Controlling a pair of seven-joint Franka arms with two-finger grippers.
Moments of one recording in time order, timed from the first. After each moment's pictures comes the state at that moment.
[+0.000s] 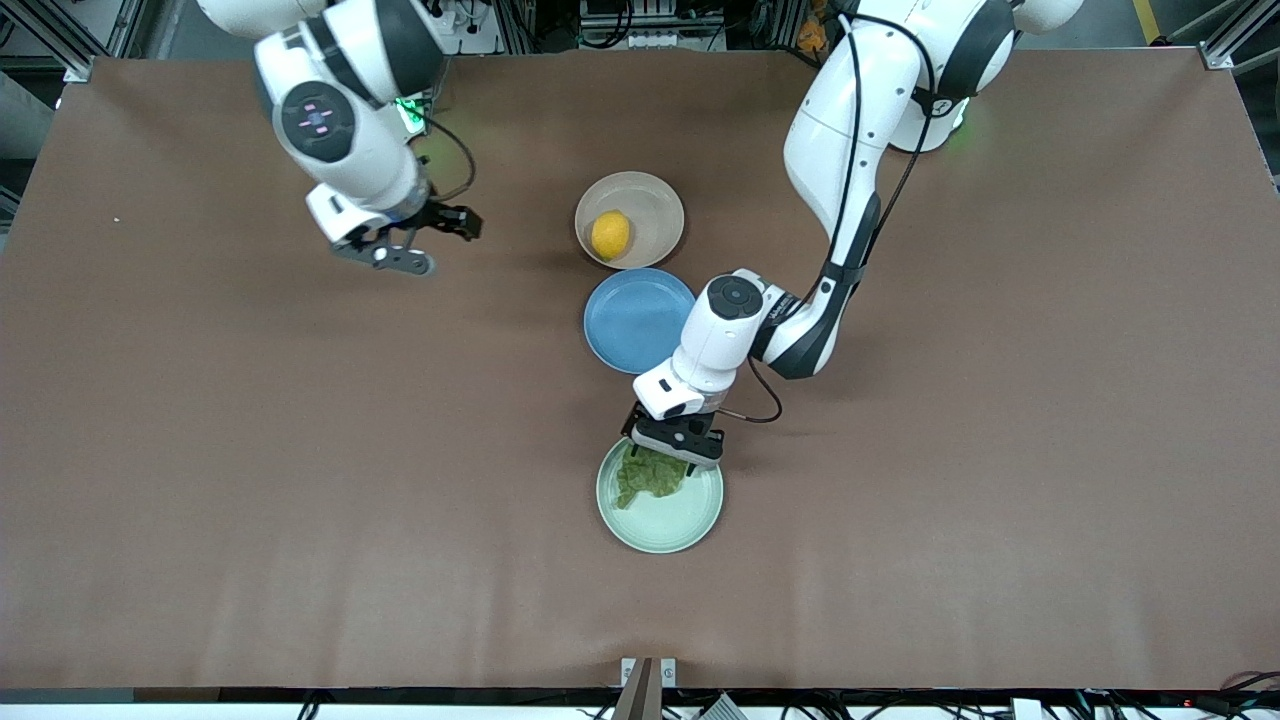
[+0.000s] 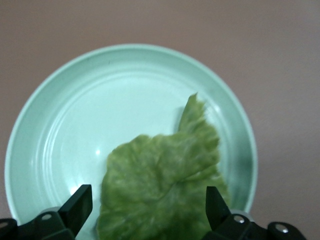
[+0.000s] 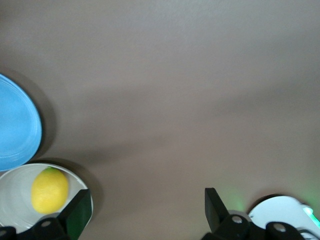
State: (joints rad) left arm -0.74 0.96 0.10 -1.44 -0.06 2.91 -0.35; right arm 0.49 -0.09 0.03 -2.21 0.11 1.88 0.72
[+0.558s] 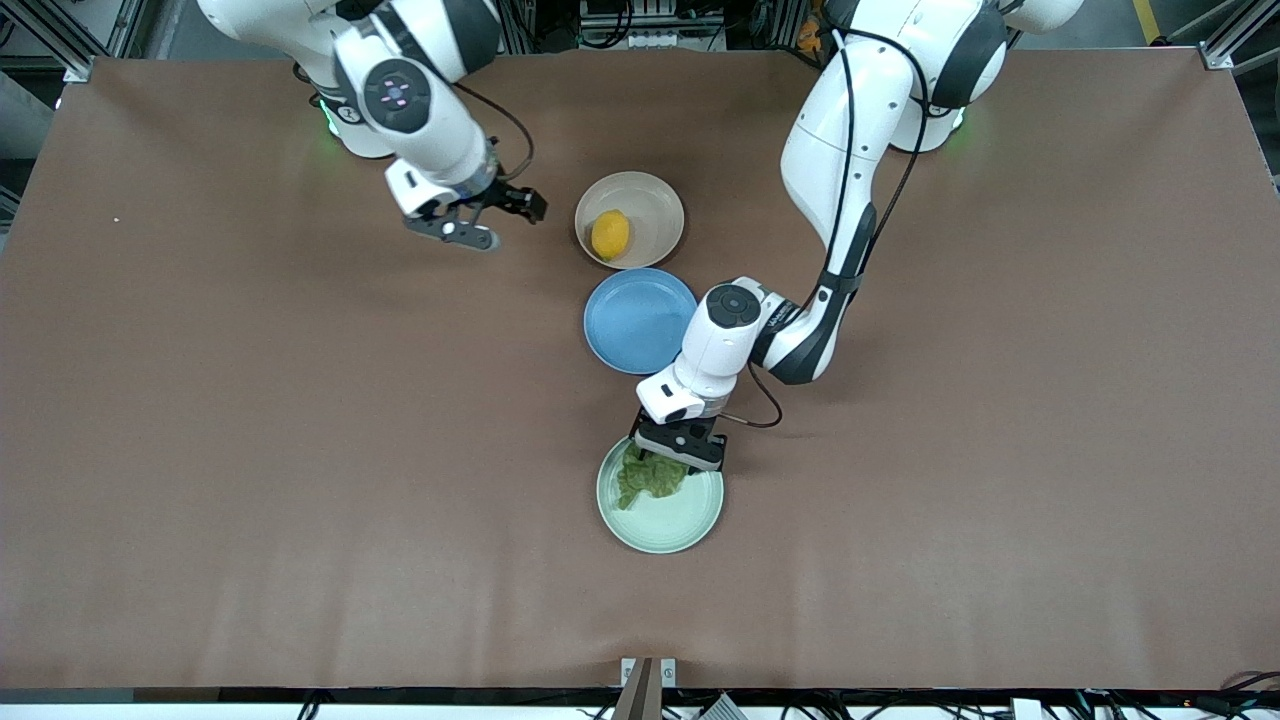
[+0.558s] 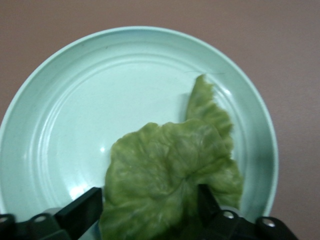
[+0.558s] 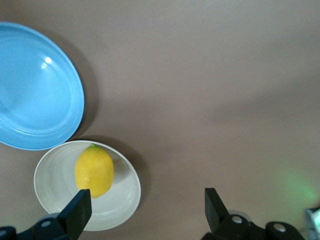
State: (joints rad) left arm -0.74 1.00 0.10 -1.42 -0.03 2.91 -0.34; right arm 0.67 -0.08 0.03 -2.31 0.24 2.10 0.87
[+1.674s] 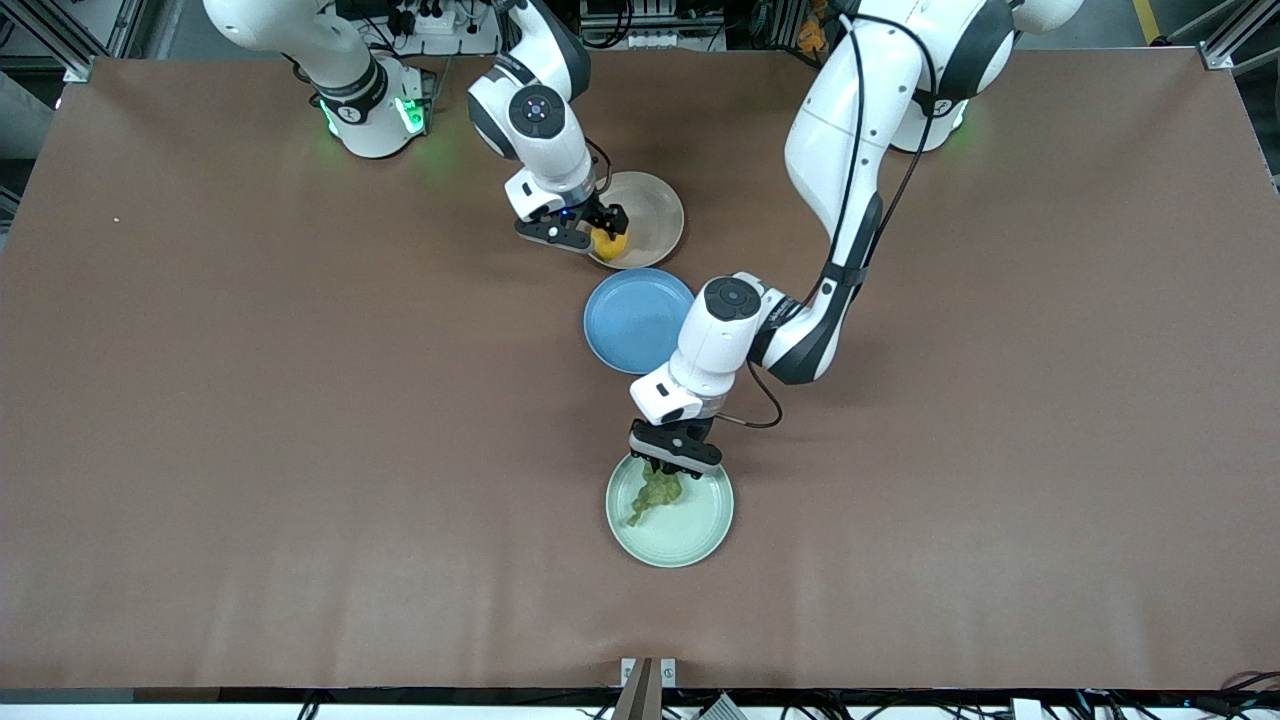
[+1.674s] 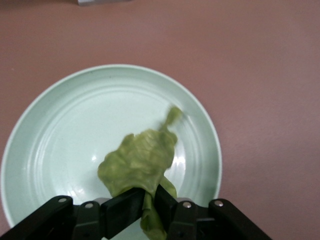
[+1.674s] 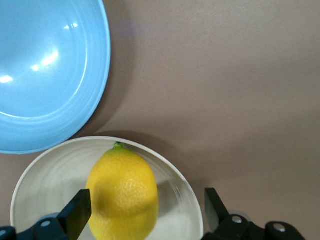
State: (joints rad) left arm -0.74 0.95 0.11 -1.39 -0.03 2.87 -0.39; right arm 0.93 0.24 0.03 -2.35 0.25 2.60 1.06
